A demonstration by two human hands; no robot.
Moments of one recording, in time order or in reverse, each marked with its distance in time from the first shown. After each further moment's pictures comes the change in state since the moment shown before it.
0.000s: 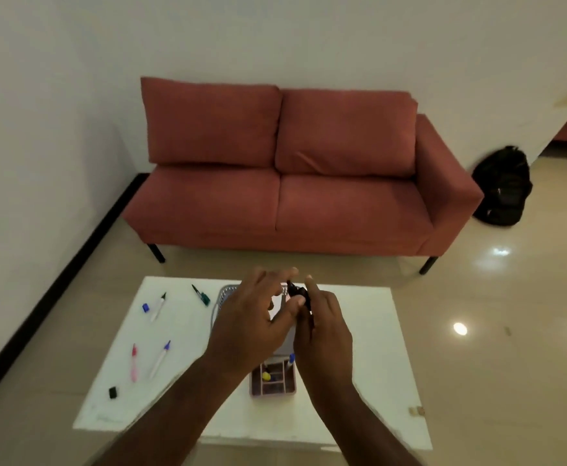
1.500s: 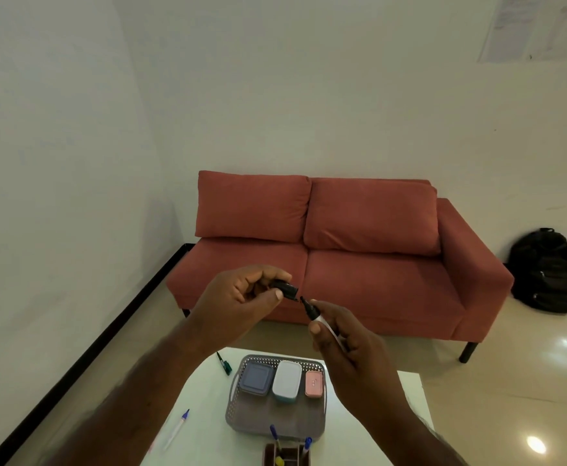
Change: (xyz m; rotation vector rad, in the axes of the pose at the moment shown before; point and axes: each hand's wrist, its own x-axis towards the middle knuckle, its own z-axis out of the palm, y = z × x) left_hand 0.060 0.064 -0.122 -0.453 -0.017 -0.012; right_hand 0.048 -0.072 -0.124 0.329 -0.187 -0.288
